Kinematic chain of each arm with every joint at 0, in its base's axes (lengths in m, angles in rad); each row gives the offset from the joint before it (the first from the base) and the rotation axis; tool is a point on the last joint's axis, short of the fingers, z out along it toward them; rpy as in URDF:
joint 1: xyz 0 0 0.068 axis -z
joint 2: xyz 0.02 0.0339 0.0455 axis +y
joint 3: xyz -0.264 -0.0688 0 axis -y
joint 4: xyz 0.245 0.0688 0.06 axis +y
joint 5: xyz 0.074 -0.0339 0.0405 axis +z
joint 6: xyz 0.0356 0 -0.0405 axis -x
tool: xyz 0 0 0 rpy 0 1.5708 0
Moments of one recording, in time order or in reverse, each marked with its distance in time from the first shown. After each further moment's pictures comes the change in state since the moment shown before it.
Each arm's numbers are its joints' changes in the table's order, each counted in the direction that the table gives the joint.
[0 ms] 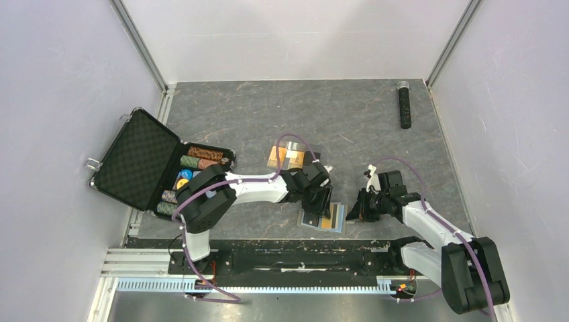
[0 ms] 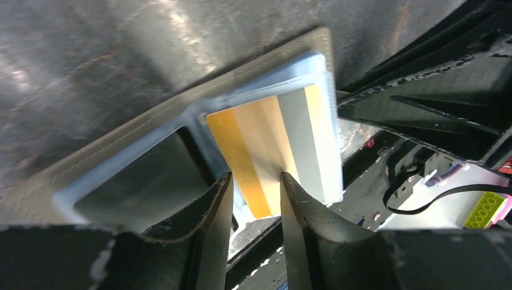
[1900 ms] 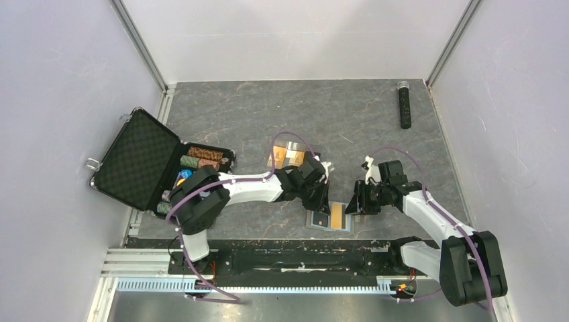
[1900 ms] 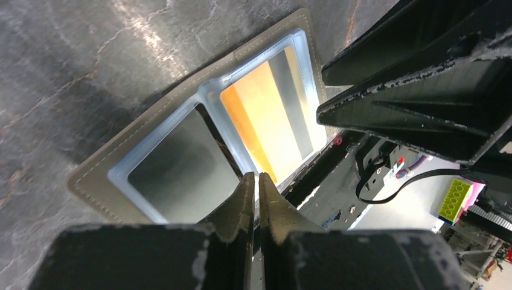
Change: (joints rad) left arm -0.022 -0.049 -0.042 -0.095 -0.069 0.002; right arm 0.020 0.050 0.138 0.116 0.029 0.130
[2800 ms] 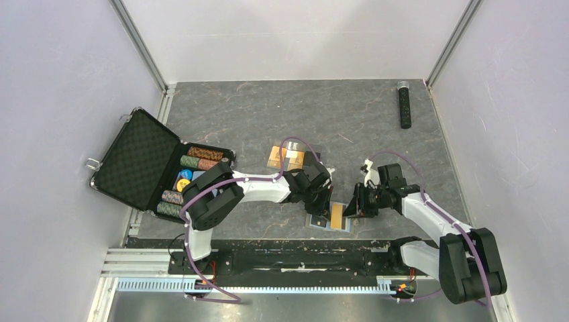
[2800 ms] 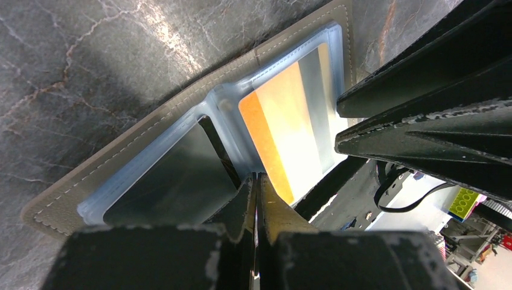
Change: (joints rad) left arm 0.020 0.114 0.044 0.007 -0.024 0.000; right arm 0.000 0.009 -0.048 -0.066 0.074 -0.057
